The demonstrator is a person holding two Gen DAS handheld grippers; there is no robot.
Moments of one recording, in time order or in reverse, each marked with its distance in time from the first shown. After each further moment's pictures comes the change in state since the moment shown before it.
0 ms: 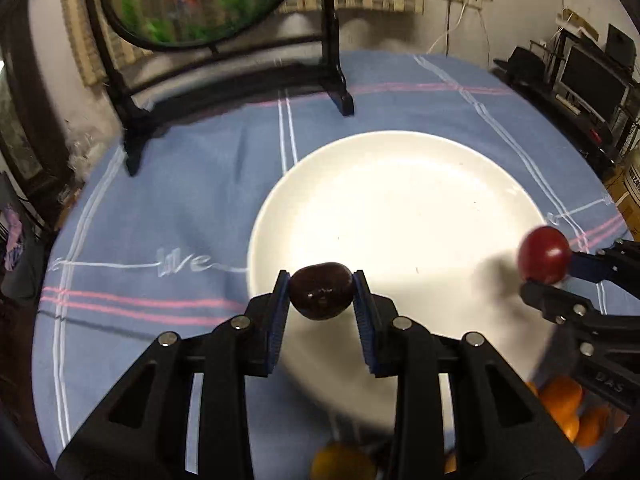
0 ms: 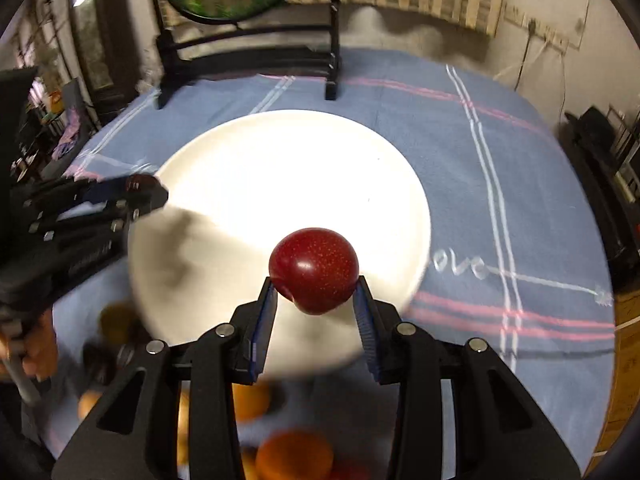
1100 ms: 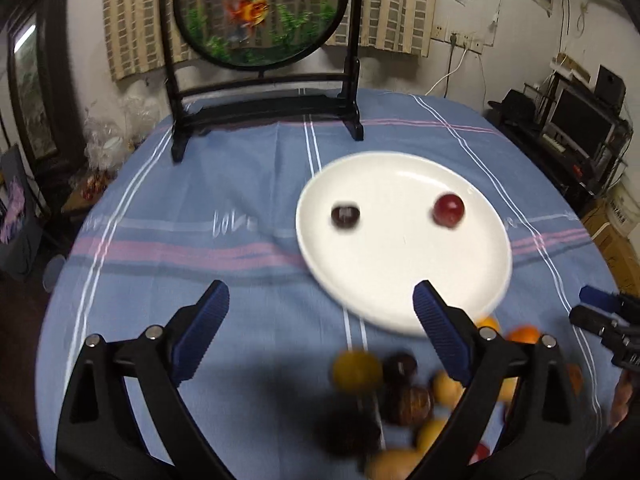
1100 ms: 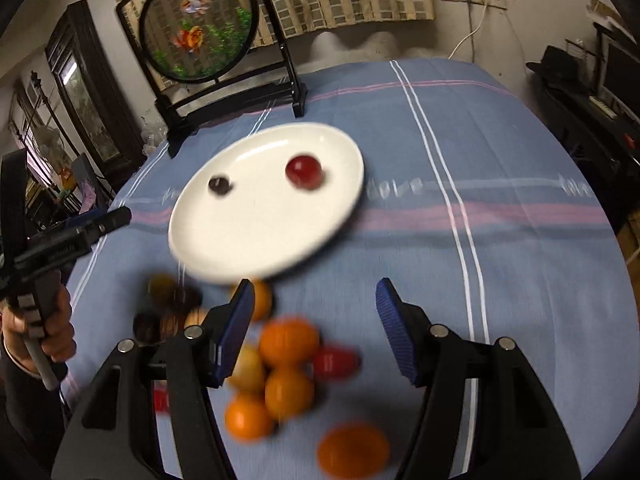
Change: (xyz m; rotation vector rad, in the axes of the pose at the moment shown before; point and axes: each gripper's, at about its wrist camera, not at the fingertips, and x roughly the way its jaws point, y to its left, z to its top) left arm -0.107 0.036 -0.082 -0.109 -0.137 -0.052; right arm -0.119 -0.028 -0.138 0.208 -0.162 0.092
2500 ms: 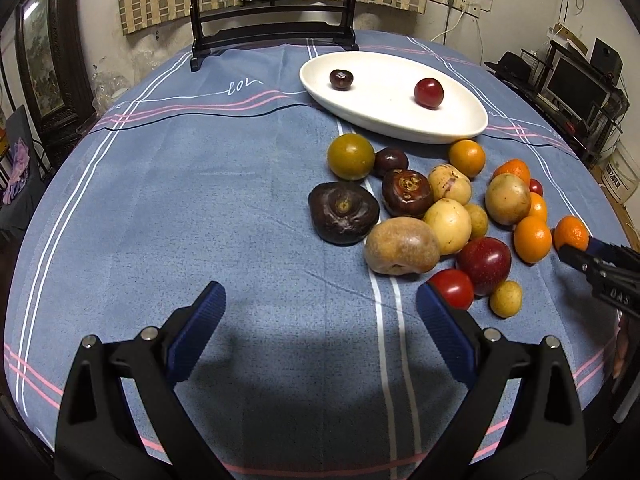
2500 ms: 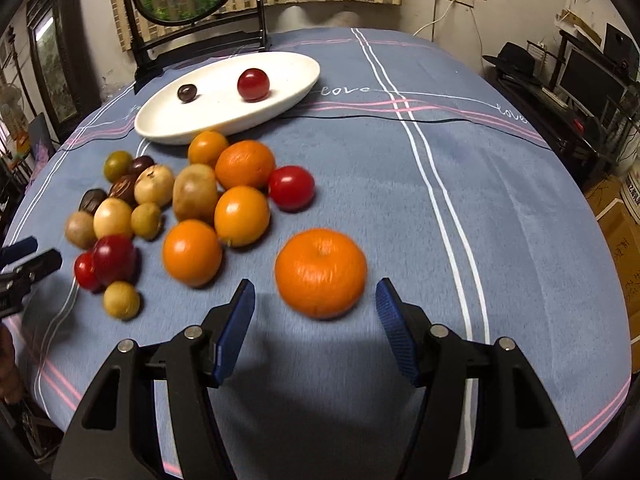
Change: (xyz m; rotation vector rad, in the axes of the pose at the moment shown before) left arm -0.036 -0.004 -0.140 -0.010 0.116 0.009; right arm 0.003 -0.003 -0.086 -0.016 0.061 -0.212
